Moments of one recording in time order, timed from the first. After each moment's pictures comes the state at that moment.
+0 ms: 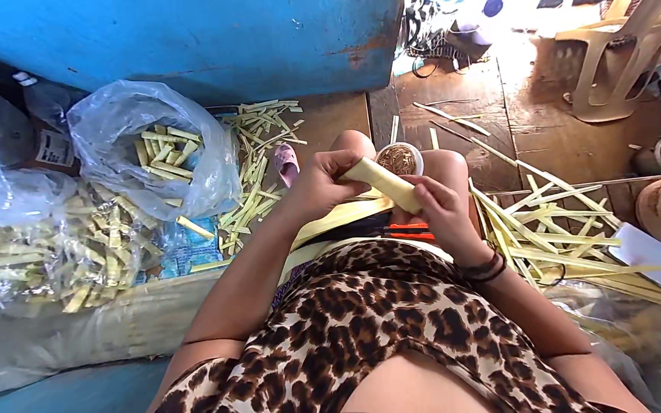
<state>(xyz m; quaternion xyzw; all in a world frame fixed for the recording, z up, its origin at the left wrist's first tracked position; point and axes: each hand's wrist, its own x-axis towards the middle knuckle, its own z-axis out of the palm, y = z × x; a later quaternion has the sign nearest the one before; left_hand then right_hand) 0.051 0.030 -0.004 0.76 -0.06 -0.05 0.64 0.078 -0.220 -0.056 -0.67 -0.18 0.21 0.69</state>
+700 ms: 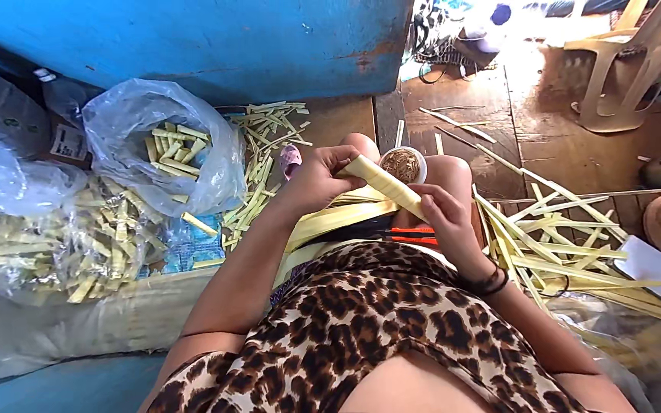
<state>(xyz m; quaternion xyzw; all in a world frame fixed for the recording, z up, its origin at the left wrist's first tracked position) 0.058 0.040 -0.004 0.77 -0.04 -0.07 0.63 0.073 -0.232 -0.067 -0.71 -0.19 0.17 0.66</state>
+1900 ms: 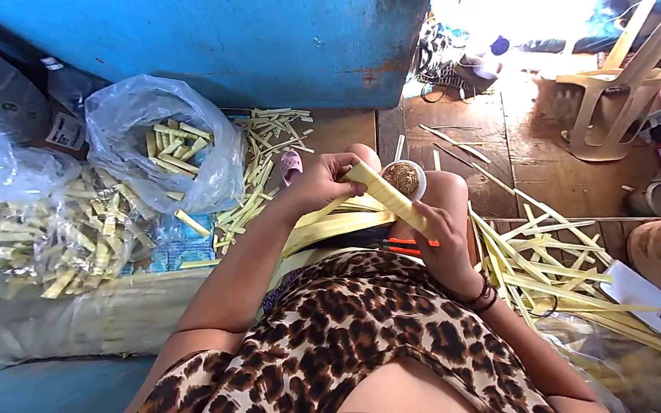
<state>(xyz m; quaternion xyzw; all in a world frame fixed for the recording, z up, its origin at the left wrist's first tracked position) 0.064 0.050 -0.012 0.75 -0.01 -0.12 0.65 0.067 -0.244 -0.090 -0.79 -0.34 -0.01 0.51</state>
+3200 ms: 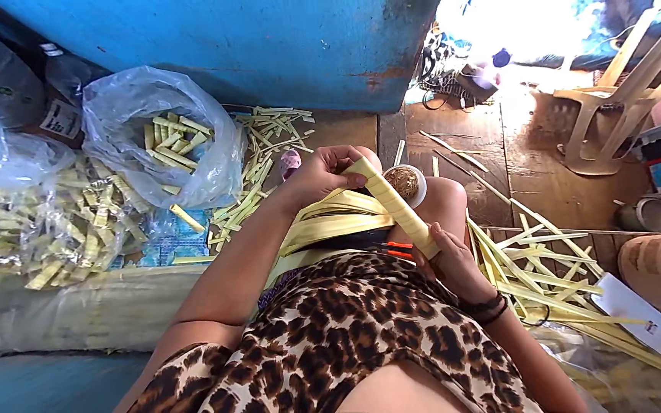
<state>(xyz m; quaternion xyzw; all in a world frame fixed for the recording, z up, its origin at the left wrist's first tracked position) 0.069 0.059 -0.019 0.70 -0.01 -0.08 0.71 0.065 -0.252 -0.068 -0.52 -0.08 0.41 0.75</state>
